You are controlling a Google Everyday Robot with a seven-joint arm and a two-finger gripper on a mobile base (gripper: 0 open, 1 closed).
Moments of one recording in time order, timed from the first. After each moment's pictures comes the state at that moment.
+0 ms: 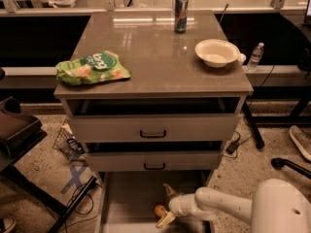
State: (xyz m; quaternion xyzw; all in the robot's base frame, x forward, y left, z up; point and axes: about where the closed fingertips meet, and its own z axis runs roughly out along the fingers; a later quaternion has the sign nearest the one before) arm 0.502 -0.027 0.194 -0.57 0.68 0.25 0.38
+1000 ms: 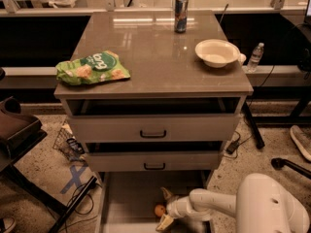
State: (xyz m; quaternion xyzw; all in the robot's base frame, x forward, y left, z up) arm 0.499 -0.021 0.146 -0.61 0.68 0.23 0.34
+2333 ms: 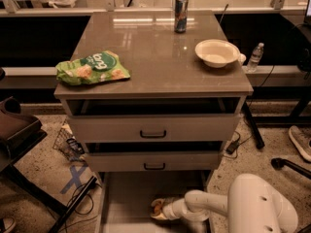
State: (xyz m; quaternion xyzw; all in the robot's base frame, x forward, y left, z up) arm 0.495 0.000 0.125 -0.61 0.67 0.24 0.33
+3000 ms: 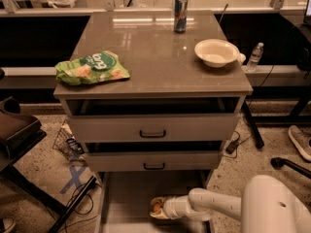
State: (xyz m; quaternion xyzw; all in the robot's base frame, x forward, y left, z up) arm 0.489 0.002 0.170 -0.61 0.66 0.26 0.36
